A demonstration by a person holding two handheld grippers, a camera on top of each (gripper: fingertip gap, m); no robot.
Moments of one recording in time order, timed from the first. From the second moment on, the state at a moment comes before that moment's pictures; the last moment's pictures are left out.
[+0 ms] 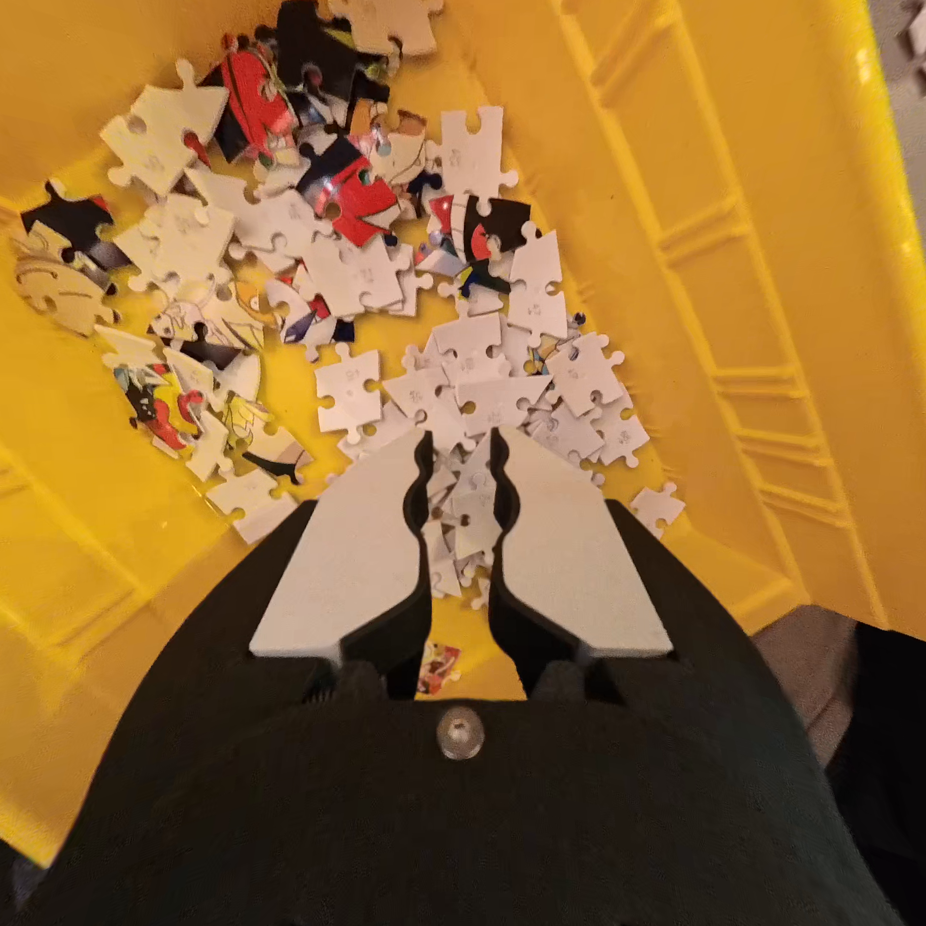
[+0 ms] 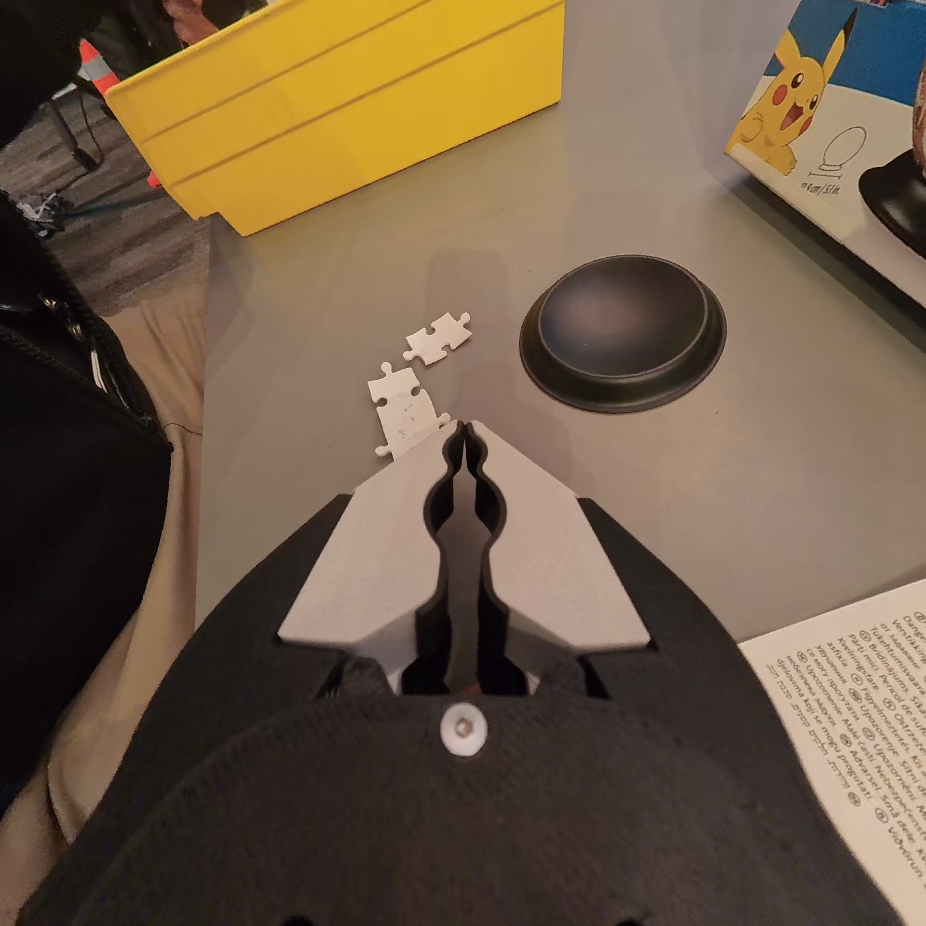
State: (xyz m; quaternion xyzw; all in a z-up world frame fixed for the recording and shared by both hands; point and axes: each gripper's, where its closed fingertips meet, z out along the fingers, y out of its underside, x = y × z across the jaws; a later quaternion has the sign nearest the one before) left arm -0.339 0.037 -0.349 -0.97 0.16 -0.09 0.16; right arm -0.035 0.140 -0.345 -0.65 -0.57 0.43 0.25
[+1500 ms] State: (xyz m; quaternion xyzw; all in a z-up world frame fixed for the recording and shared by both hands) left arm -0.344 0.059 -0.365 -0.95 0.30 -0.01 0.13; right arm -0.035 0.140 -0.339 -0.64 -0.57 0.44 0.26
